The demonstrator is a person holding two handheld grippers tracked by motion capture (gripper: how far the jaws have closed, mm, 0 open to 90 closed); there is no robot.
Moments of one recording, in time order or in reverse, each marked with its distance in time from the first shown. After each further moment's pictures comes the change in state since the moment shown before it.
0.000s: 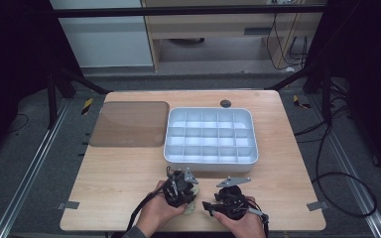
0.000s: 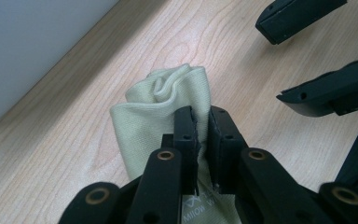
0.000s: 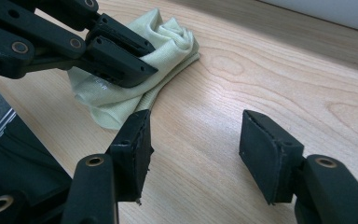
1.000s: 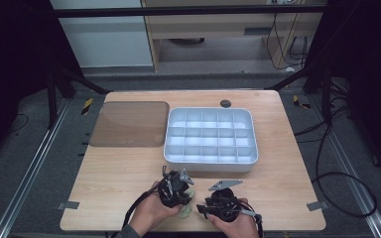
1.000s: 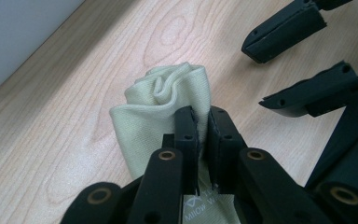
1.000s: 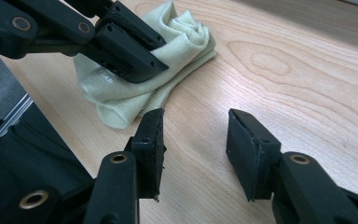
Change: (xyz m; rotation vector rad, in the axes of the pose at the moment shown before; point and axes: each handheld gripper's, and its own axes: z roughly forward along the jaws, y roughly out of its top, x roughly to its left) left arm 0.008 -0.007 -0.008 0.053 -0.050 -0.008; right arm 0.013 0.000 0.013 0.026 0.055 -0.039
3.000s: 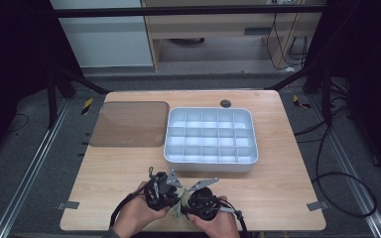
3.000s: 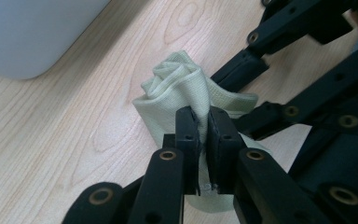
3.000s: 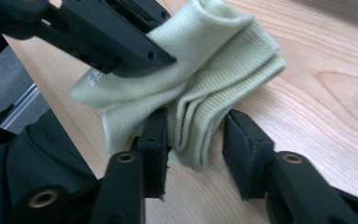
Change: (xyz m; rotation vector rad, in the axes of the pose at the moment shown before) left arm 0.002 -0.021 -0.034 -0.019 0.055 0.060; right arm 0.032 0.019 0.037 0.048 0.042 -0.057
